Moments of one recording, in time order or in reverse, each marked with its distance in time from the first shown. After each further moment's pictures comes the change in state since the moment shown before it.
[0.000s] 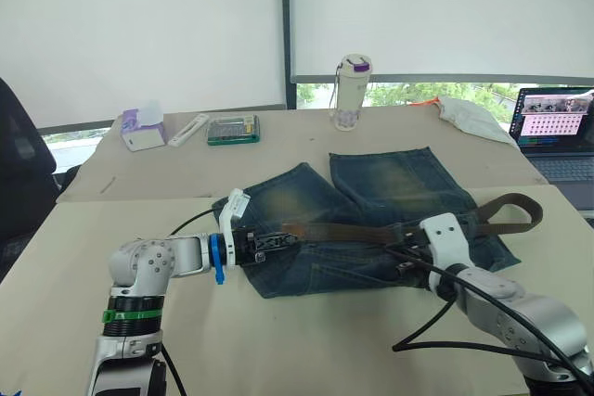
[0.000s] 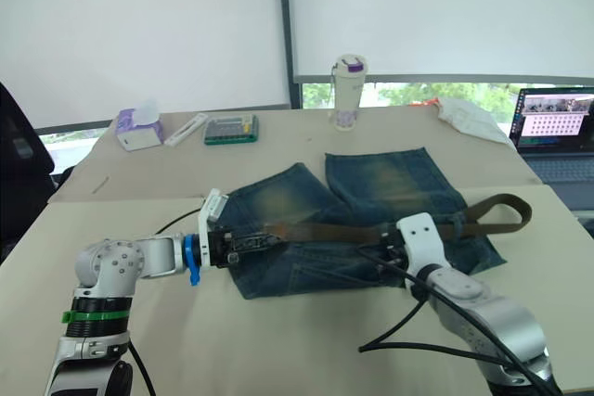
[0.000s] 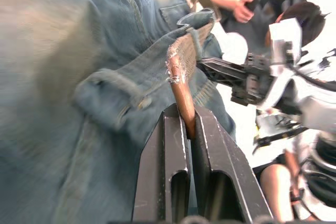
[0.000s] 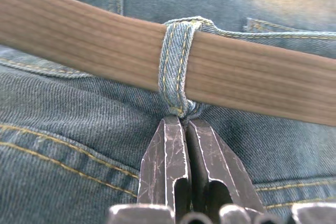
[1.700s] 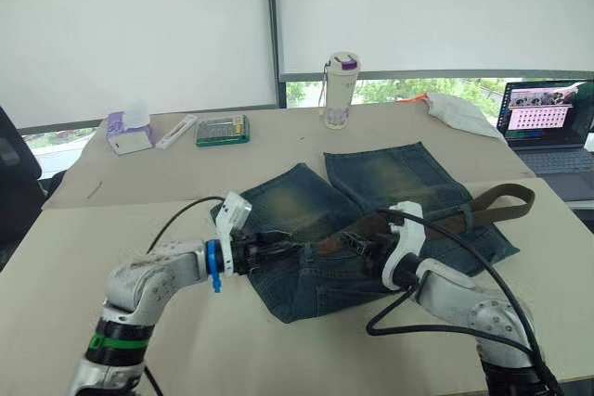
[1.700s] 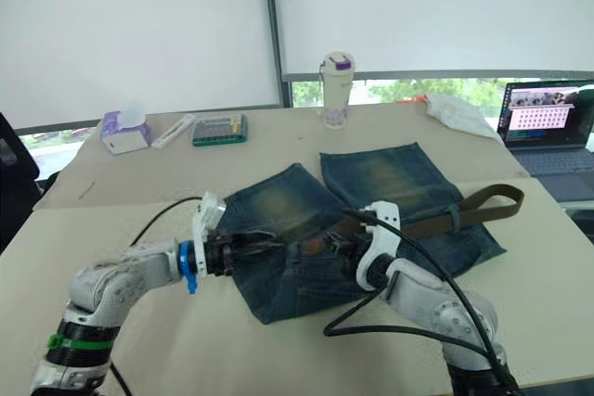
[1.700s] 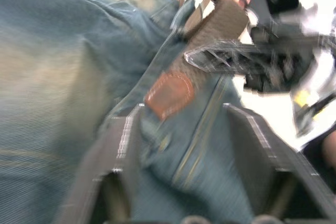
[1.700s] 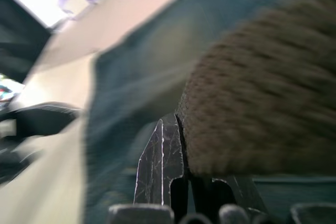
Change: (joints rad) left arm 0.171 0.179 -0.231 -0.180 0.236 -0.565 -0.198; right arm -0.108 0.256 0.044 0.101 0.614 -0.129 -0.237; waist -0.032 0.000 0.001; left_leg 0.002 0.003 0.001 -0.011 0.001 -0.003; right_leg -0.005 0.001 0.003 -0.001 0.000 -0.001
